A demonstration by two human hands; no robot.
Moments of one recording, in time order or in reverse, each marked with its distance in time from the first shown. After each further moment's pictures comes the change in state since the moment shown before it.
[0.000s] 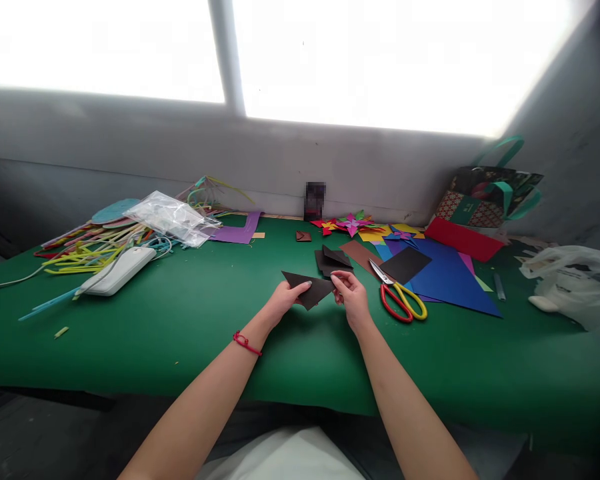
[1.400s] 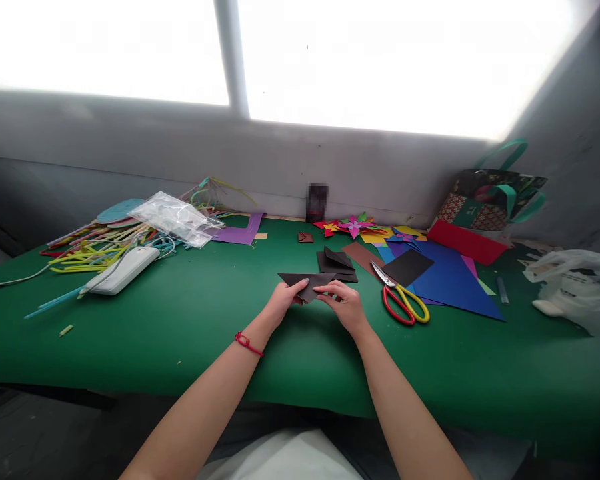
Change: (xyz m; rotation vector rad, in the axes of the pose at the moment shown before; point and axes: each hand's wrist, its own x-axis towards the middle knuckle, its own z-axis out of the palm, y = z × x) left_hand 0.007 -0.010 -0.007 -0.082 0.132 0.023; right_hand -0.011 -0.001 0.005 -0.495 -0.236 -0.416
